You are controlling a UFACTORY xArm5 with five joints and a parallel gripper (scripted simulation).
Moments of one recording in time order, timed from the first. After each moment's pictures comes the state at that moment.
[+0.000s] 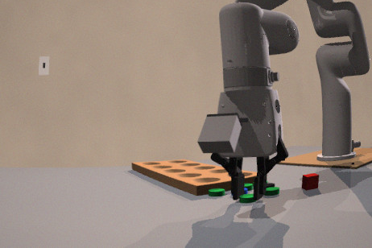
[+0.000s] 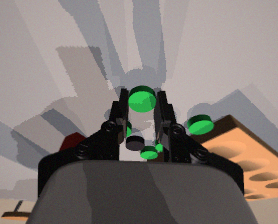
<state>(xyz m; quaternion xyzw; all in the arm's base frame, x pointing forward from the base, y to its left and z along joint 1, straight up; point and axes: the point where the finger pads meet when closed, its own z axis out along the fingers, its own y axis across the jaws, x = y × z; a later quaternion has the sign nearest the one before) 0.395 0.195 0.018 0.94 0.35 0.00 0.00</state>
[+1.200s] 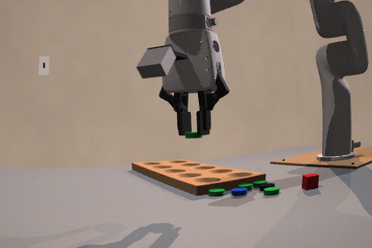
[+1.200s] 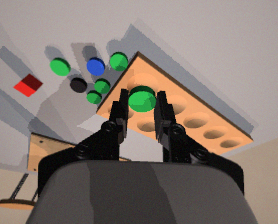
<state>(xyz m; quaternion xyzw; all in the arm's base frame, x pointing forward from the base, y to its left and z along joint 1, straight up) 0.448 0.093 0.122 0.94 0.34 0.00 0.00</state>
